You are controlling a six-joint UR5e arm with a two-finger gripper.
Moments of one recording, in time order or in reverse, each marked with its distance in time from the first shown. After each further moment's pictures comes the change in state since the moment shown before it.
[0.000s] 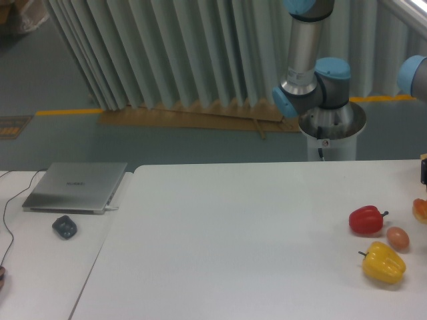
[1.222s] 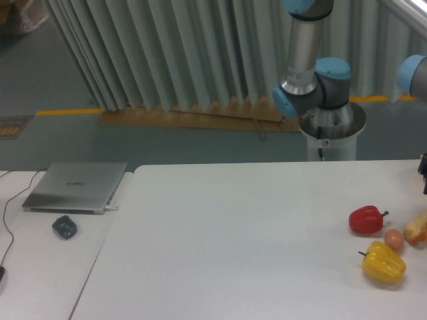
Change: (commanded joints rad) arm -0.025 0.008 0.006 -0.005 0.155 0.097
